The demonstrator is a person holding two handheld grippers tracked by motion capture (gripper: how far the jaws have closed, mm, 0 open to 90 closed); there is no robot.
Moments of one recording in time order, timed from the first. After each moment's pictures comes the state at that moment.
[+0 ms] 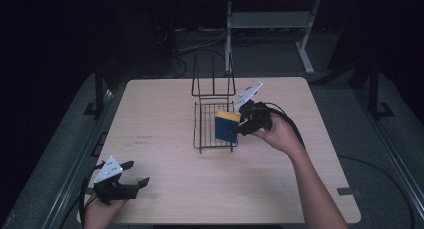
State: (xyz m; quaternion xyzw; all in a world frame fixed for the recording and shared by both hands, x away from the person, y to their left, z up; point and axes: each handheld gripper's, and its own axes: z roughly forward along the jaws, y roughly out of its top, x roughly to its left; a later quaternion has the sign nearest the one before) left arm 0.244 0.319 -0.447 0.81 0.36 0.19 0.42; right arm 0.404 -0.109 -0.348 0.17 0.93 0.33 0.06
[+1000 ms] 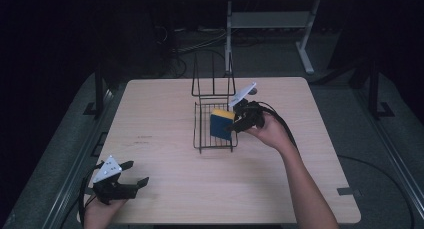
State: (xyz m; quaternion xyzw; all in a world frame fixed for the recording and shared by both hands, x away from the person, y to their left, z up) left arm 0.244 0.321 -0.447 0.81 0.36 0.19 0.43; right arm 0.427 -0.097 -0.371 0.17 0.92 0.34 0.06
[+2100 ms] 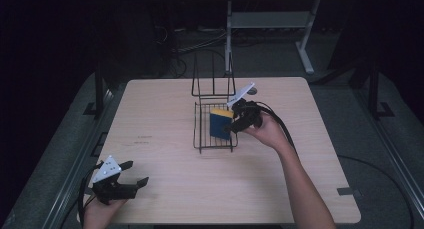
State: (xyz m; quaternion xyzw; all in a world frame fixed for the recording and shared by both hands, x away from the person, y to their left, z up) left arm 0.244 0.322 -0.446 0.81 0.36 0.19 0.42; right arm 0.434 -0.093 -0.378 0.18 0.92 0.35 0.06
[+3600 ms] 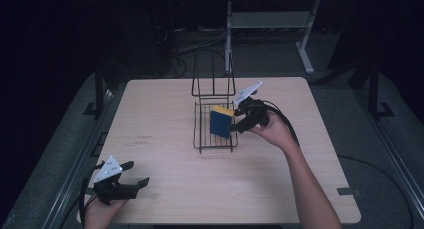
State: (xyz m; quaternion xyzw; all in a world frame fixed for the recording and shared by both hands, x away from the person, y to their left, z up) left arm 0.245 0.320 -0.447 0.81 0.36 0.19 0.42; right arm 0.433 -0.110 -0.373 0.20 0.91 0.35 0.07
